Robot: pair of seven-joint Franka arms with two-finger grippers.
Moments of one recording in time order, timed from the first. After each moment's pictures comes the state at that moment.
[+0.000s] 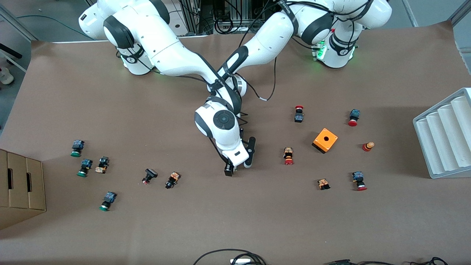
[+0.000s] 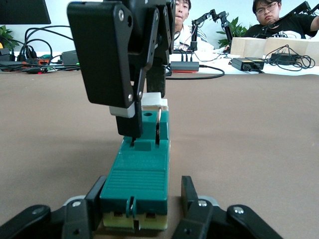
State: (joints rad) left arm -1.02 1.04 -0.12 -1.52 1.78 1.95 -2.52; right arm 0.82 0.88 -0.16 -1.35 0.02 2.39 -0.63
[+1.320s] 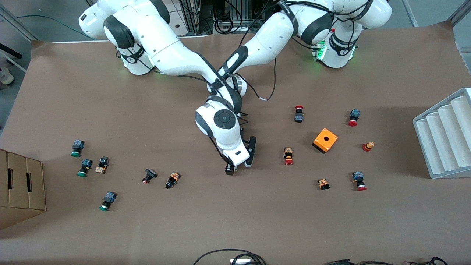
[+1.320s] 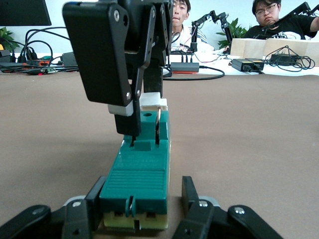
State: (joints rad) left arm -1.02 1.04 -0.12 -1.52 1.79 1.95 -2.53; right arm 0.83 0.88 -0.15 -1.35 0.02 2.39 -0.63
